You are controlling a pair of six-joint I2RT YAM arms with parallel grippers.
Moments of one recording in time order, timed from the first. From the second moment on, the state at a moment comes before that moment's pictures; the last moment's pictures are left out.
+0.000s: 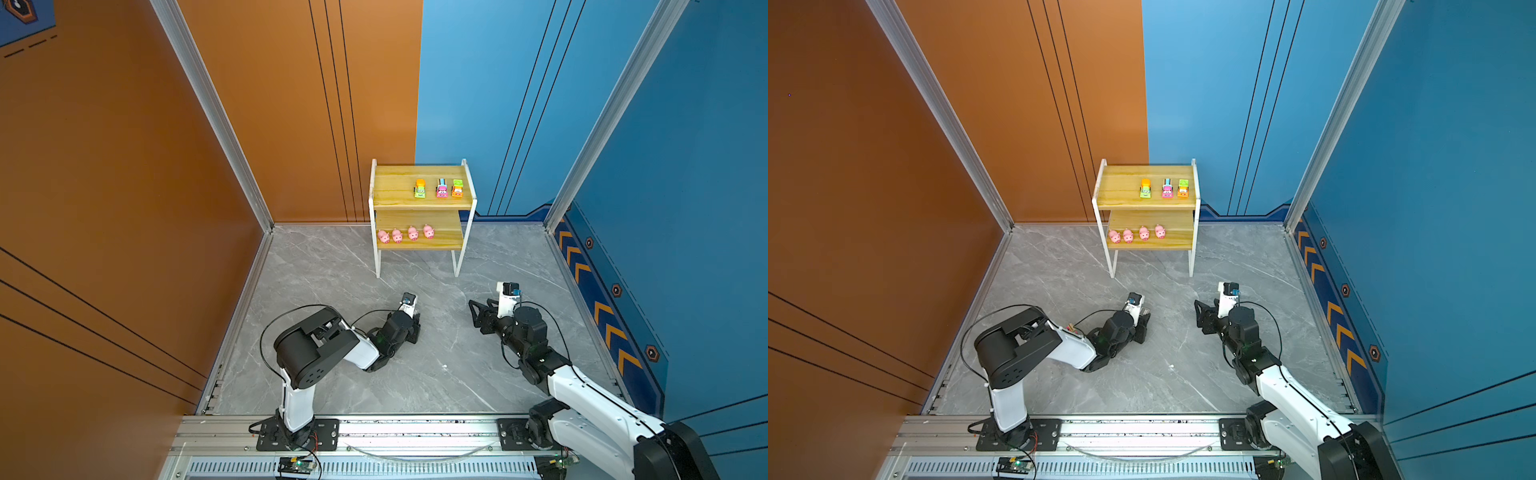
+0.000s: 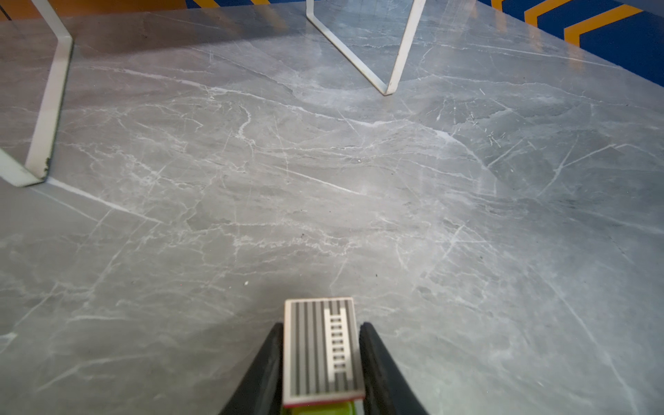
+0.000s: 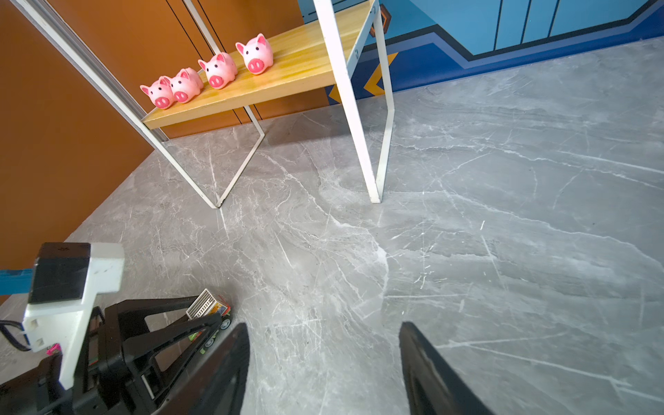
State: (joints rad) left arm -0.87 1.89 0.63 0.78 -0.30 -0.28; right arm 0.36 0.94 0.29 0.32 -0.03 0.35
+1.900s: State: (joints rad) left arm -0.56 1.83 2.01 -0.51 -0.23 -0.22; right arm 0.67 0.94 0.38 0.25 0.11 0.12
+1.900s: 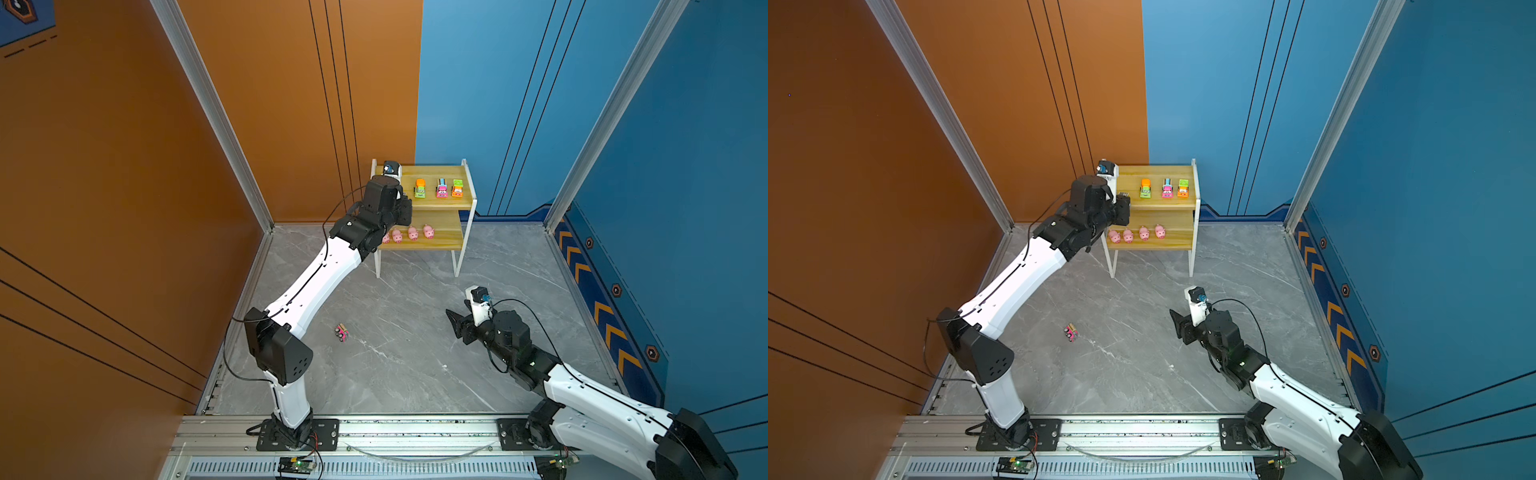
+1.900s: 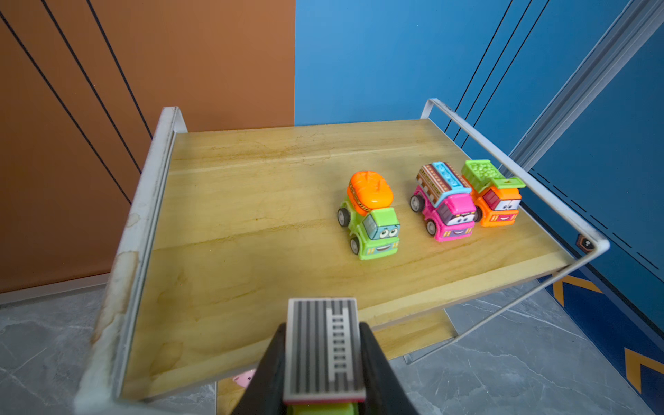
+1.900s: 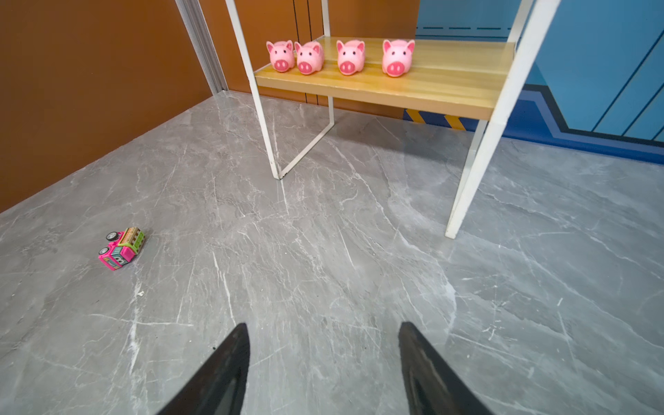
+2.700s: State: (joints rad) left arm -0.52 2.13 2.41 -0.59 -0.23 -0.23; right arm 0.74 0.95 0.39 0.23 0.15 0.08
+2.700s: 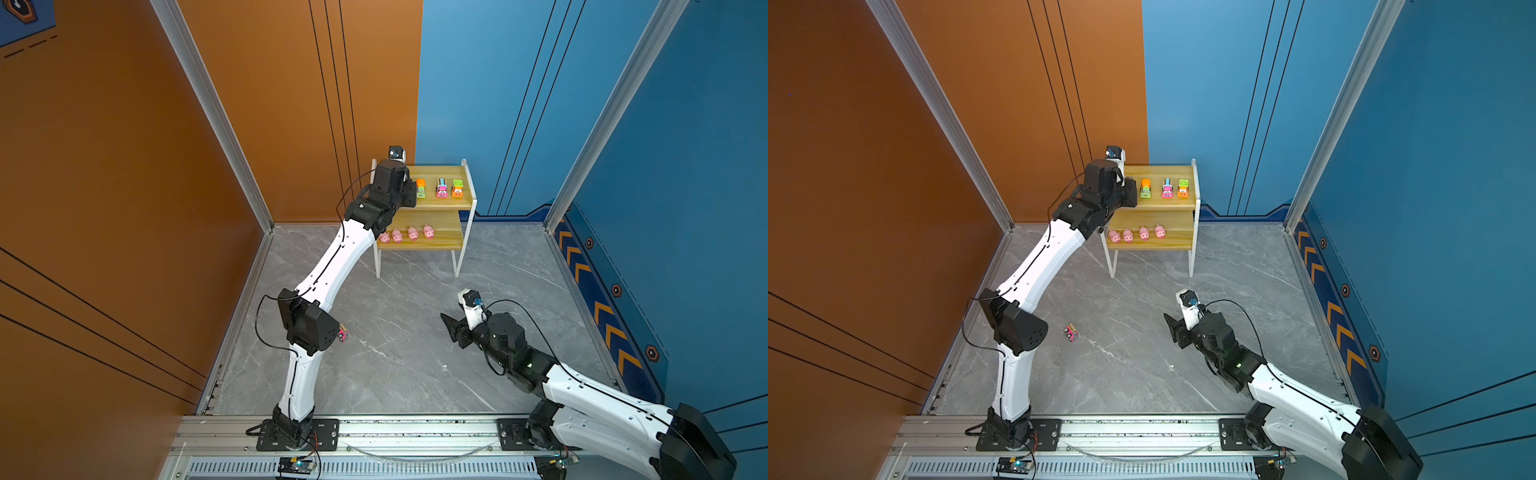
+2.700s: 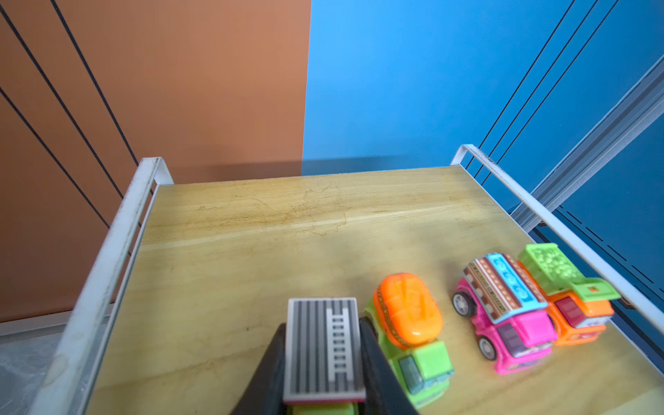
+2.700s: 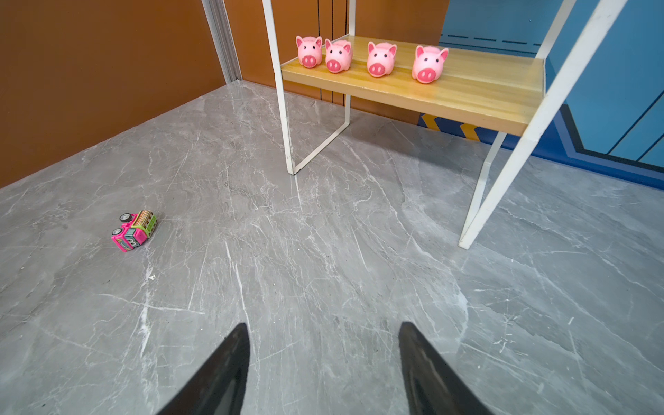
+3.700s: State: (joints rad) left arm -0.54 2.19 2.50 -0.62 -0.28 -0.26; right arm 0.74 0.95 0.39 0.24 0.15 0.08
